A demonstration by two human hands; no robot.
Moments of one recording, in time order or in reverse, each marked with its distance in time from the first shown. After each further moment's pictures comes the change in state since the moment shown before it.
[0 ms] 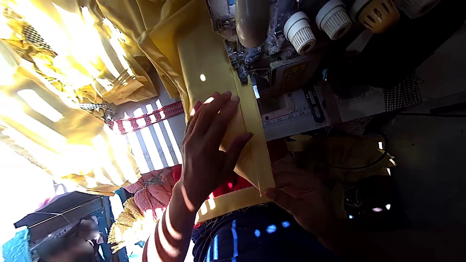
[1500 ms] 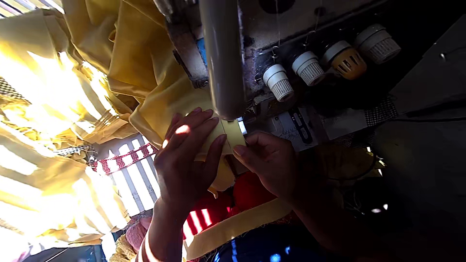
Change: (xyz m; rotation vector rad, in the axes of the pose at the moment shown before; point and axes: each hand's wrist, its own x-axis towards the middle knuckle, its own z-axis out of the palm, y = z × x) left_hand 0.038 -0.035 0.002 0.070 0.050 -0.004; right_hand 0.114 -0.002 0.014 -0.128 0.226 0.039
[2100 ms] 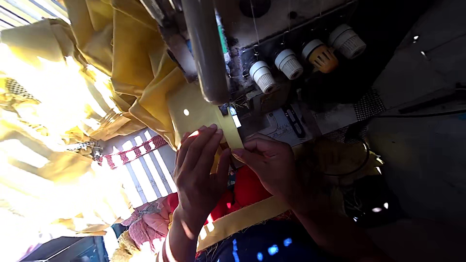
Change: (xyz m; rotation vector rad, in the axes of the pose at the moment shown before) left_hand -0.042 0.023 0.017 0.049 0.106 -0.002; right_hand -0.020 0.003 -0.002 -0.134 0.052 -0.080
